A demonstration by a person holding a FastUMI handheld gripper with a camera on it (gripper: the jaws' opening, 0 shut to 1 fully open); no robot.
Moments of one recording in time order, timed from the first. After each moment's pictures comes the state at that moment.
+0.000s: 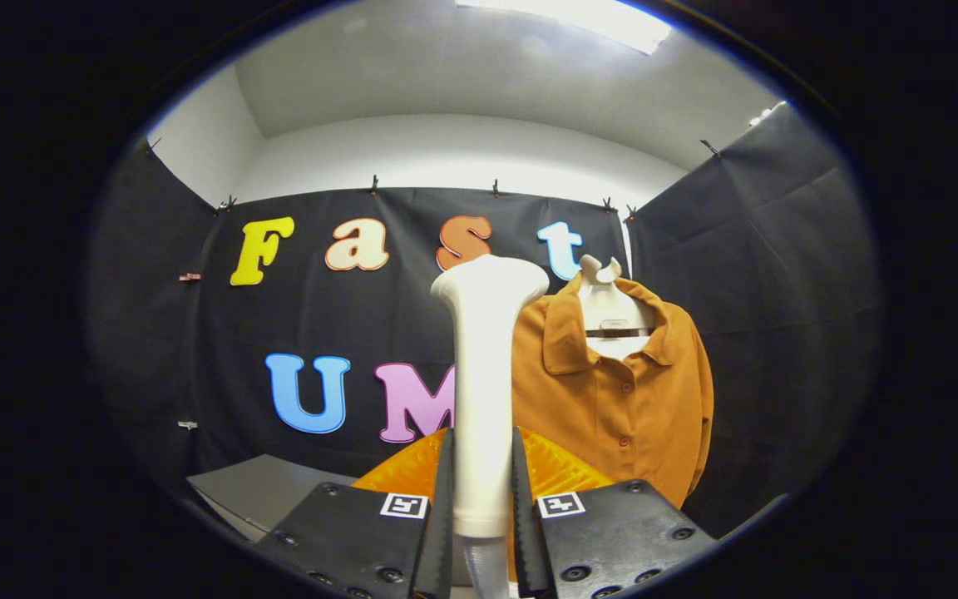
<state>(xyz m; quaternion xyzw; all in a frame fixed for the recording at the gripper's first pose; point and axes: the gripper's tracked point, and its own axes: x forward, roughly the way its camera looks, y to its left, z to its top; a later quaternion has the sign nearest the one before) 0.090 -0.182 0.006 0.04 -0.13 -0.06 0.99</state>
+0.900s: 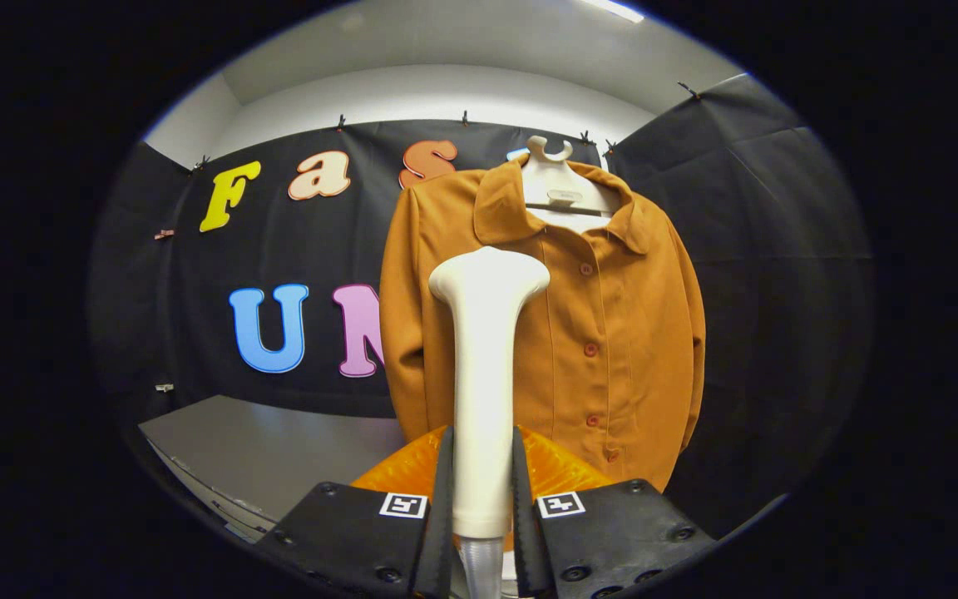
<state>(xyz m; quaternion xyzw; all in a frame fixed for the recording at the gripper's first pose) 0.135 -0.243 -0.146 0.06 0.00 -0.07 1.00</state>
